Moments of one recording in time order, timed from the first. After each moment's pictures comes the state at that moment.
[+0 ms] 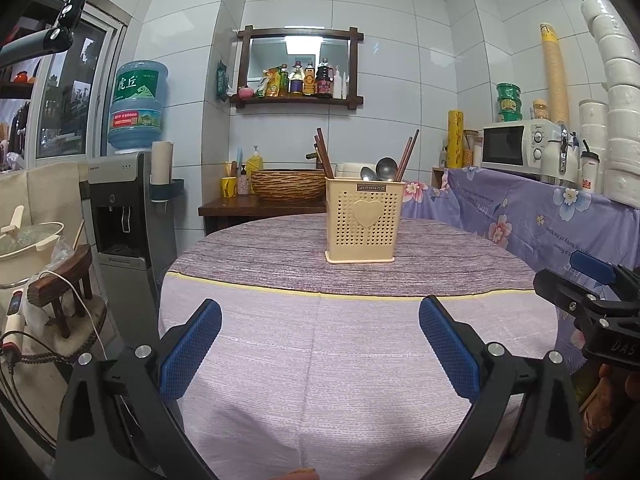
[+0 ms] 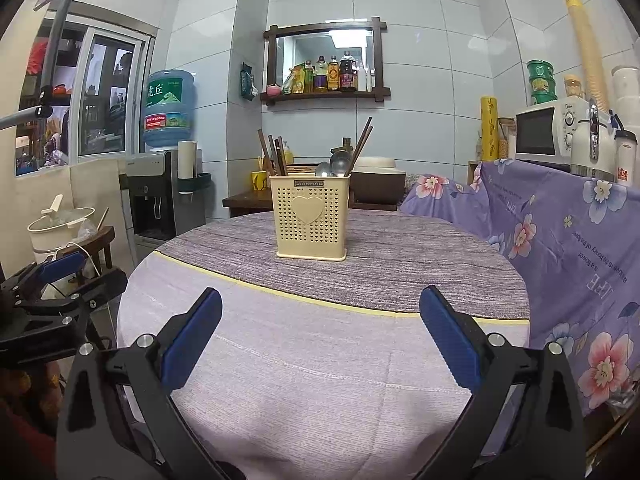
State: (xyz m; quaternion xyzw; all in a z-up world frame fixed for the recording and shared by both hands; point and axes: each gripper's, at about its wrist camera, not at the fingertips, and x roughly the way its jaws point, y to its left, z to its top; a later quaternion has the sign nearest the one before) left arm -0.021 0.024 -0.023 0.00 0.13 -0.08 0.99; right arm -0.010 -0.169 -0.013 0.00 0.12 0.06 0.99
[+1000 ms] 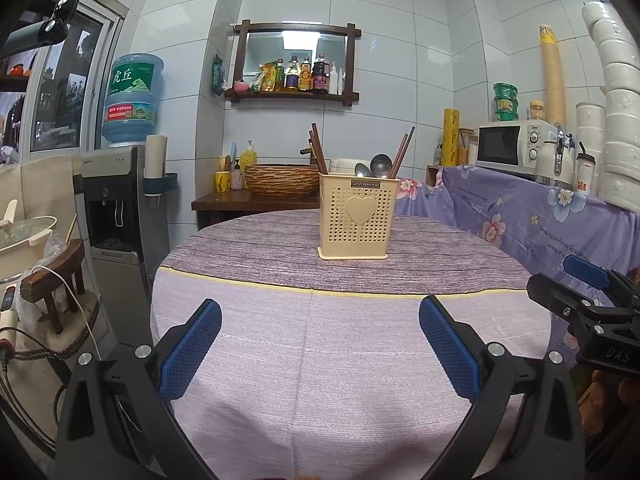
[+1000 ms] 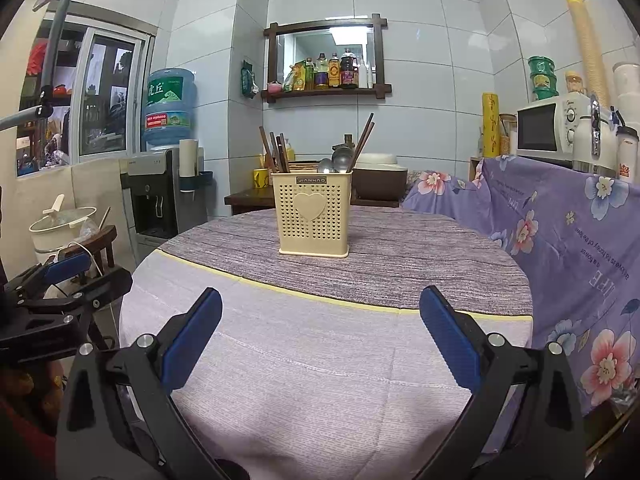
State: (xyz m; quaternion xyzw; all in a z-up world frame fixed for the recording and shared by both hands) left arm -0.018 0.027 -0.021 -0.01 0.14 -0.09 0.99; right arm -0.009 -0.167 -0.014 0.01 0.13 0.06 0.99
